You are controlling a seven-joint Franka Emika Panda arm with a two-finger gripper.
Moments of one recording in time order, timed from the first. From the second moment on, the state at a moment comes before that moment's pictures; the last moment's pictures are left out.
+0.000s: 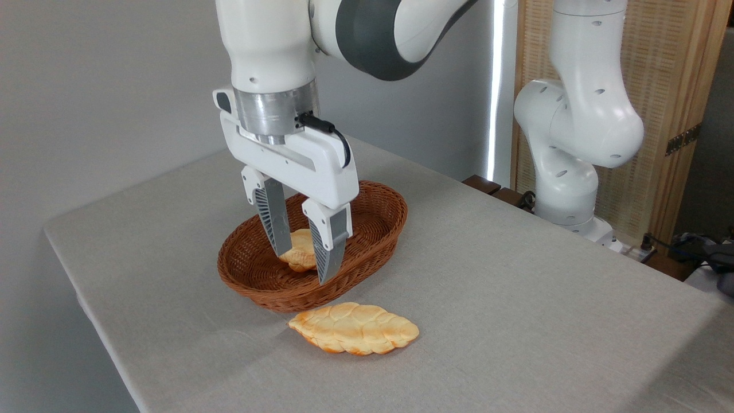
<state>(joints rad) -0.22 -0.02 0.20 -1.84 -0.06 1.87 0.66</state>
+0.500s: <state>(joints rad) -0.22 -0.03 0.20 -1.84 -0.06 1.86 0.66</state>
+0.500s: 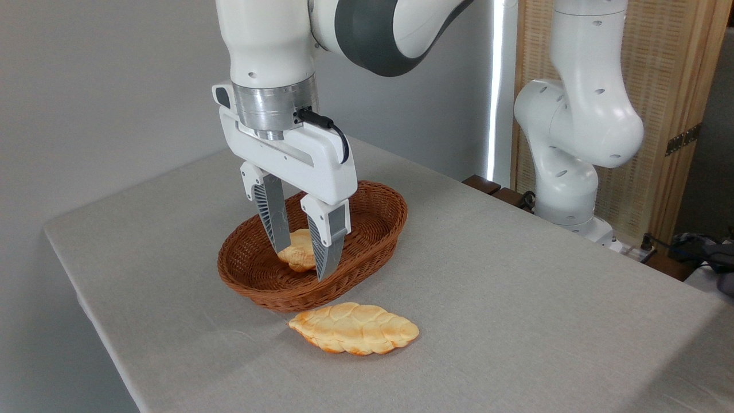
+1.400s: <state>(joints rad) -0.22 -0.10 0.24 -2.01 -0.06 1.86 1.14</state>
